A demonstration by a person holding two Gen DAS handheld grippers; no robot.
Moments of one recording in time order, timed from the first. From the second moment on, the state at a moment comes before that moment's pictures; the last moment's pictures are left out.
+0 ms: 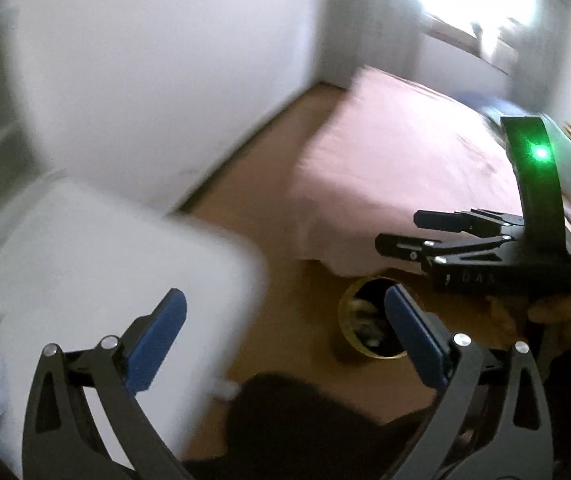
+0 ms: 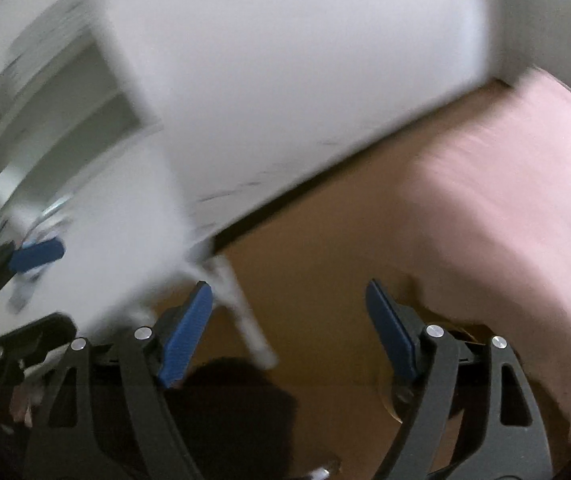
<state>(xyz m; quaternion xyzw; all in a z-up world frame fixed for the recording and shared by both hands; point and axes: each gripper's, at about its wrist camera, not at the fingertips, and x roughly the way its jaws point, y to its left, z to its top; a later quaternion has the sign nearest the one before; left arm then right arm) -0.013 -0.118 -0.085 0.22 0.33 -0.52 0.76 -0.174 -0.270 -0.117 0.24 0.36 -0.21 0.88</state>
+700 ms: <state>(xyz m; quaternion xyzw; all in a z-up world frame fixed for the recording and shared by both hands) 0.123 0.234 -0.099 0.05 0.44 -0.23 0.87 0.174 0.049 -0.092 -0.08 0.46 0.14 0.87</state>
